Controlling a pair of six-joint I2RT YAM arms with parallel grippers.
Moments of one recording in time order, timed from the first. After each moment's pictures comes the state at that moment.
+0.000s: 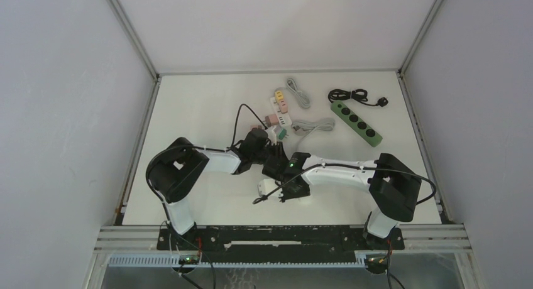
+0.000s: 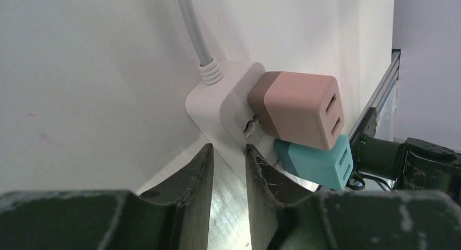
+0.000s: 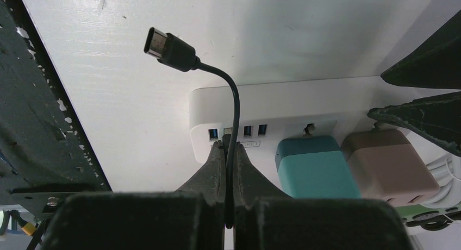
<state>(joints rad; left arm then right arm) -0.72 1.81 0.81 0.34 0.43 -0.74 1.09 1.66 1.09 -0.96 0.07 -0.65</state>
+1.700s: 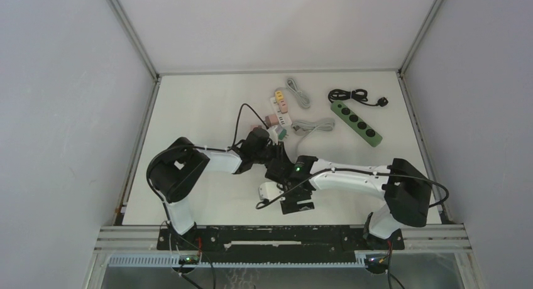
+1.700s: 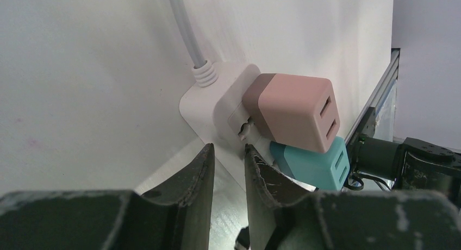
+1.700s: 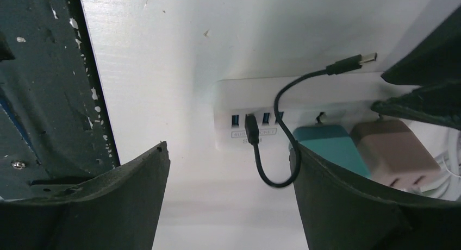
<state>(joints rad) -0.74 1.81 0.83 0.33 0.43 -0.74 1.14 1.58 1.06 -0.96 0.05 -0.63</state>
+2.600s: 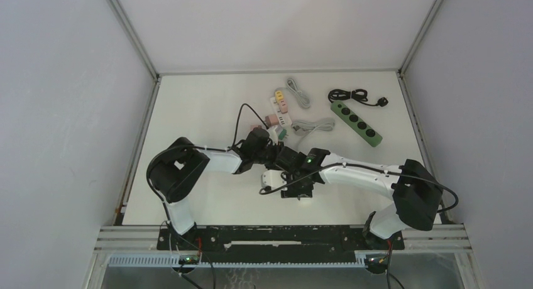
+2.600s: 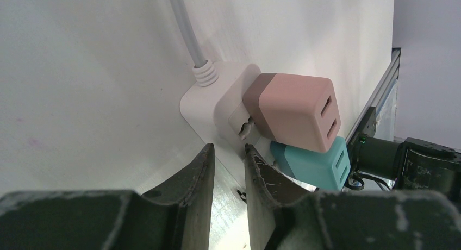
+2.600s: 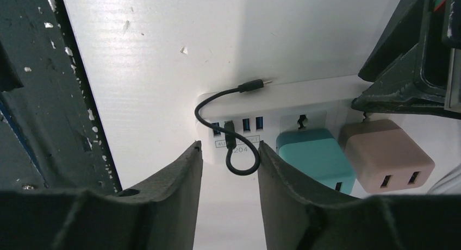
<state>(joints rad) -0.74 1.81 0.83 0.33 0.43 -0.73 1.02 1.50 1.01 -0.86 -0.08 -0.63</state>
